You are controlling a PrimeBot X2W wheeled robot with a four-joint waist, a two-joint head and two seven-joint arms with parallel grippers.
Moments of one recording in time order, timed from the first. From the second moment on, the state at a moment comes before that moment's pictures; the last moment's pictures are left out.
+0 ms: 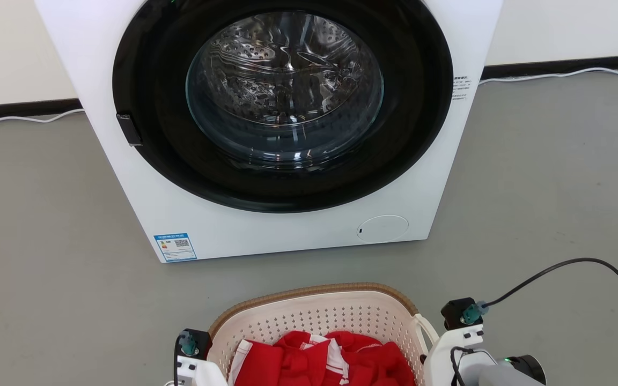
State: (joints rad) left arm -0.54 0.02 -1.06 1.26 -0.90 -0.08 0.18; right arm -0.61 0.00 0.93 1.21 0.91 0.14 0.16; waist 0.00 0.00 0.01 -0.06
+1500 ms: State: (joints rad) left arm -0.54 0.03 -1.10 1.26 -0.90 -0.07 0.13; right arm -0.62 0.00 0.97 1.21 0.96 0.14 0.11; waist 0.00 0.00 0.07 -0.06
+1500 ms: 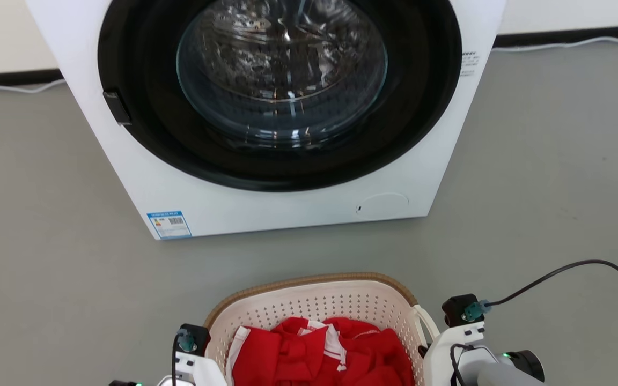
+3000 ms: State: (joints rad) left arm -0.85 0.17 -1.13 1.21 -0.87 -0.14 -0.14; right arm -0.92 0.02 0.99 1.22 1.01 0.14 -0.15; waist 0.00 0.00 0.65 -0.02
